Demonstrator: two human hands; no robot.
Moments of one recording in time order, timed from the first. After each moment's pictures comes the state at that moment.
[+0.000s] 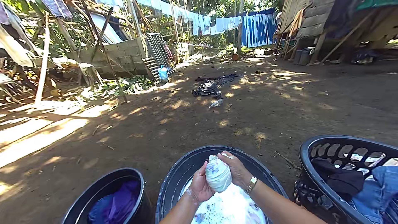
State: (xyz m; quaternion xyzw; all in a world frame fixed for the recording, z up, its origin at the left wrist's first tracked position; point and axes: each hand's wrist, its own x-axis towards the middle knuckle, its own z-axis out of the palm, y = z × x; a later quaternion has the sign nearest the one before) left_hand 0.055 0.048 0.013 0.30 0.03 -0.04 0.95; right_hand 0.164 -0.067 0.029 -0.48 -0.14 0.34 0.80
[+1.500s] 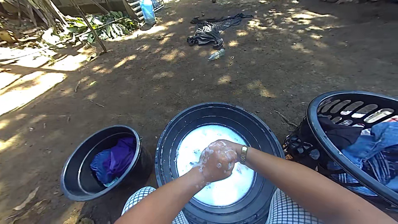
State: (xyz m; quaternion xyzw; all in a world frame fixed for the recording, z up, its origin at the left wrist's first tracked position) left_hand 0.028 -0.002 -0.008 0.91 -0.18 0.30 0.21; right_hand 0.134 -0.087 0.011 -0.57 -0.19 0.65 0.47
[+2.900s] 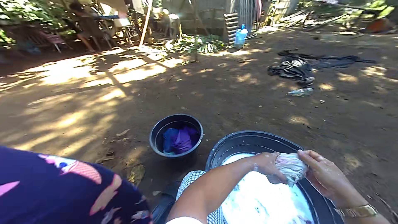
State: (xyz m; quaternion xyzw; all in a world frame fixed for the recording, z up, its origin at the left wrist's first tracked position) left_hand 0.048 0.079 0.023 0.86 0.05 -0.02 0.50; right_hand 0.165 -0.063 0.026 -0.65 -0.26 0.28 0.65
